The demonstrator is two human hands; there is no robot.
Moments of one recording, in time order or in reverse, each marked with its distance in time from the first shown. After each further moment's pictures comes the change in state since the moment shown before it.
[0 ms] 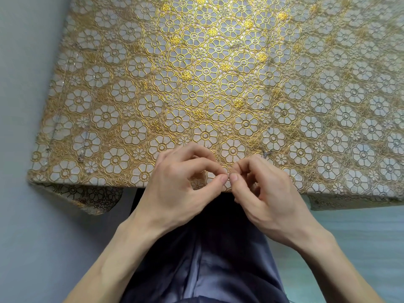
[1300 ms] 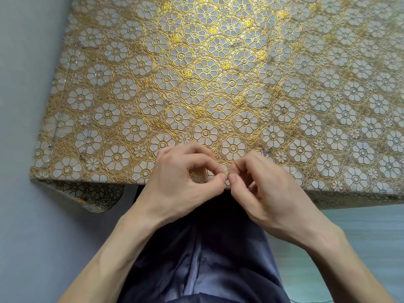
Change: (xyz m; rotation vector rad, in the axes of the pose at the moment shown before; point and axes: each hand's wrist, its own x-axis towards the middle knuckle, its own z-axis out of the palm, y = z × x) left_hand 0.006 0.005 -0.005 -0.078 -0.079 -0.128; right_hand 0.002 -0.002 -0.007 -0.128 -0.093 -0.059
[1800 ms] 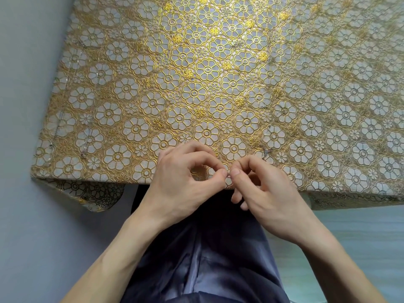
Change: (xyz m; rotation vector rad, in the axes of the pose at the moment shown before) left_hand -0.003 0.003 0.004 -0.017 0.073 -0.027; right_hand -0.001 -0.007 0.003 0.344 -0.018 0.333
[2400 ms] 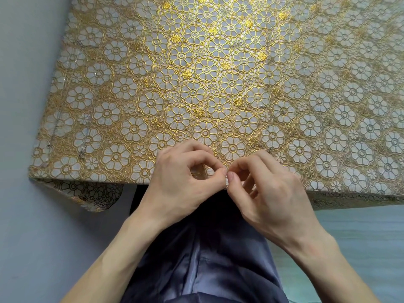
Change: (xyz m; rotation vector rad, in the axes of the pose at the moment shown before) left_hand 0.002 0.003 0.001 -0.026 0.012 -0.022; right_hand -0.004 0.001 0.003 -0.521 0.283 -0.404
